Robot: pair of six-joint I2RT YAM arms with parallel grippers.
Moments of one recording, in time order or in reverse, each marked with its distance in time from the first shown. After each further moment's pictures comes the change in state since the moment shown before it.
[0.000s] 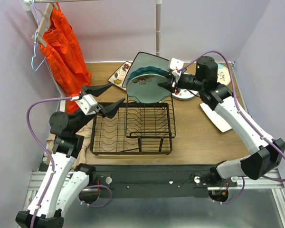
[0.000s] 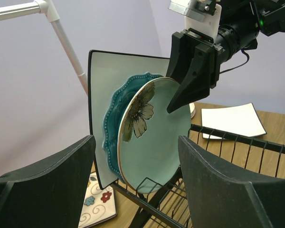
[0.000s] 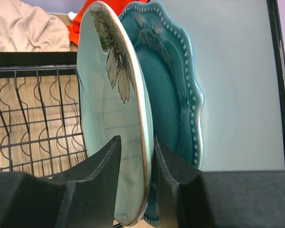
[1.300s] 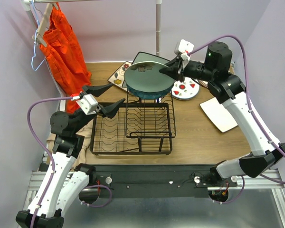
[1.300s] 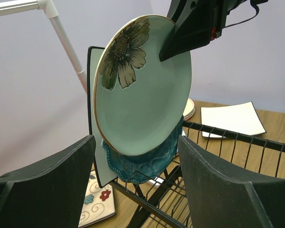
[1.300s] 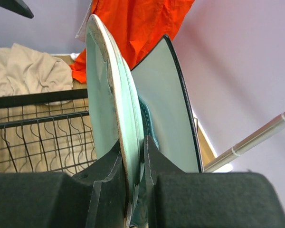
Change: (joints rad) left arm 0.000 0.002 -0.006 0.000 0.000 0.001; right arm 0.008 0.029 0.306 -0.145 0.002 0.110
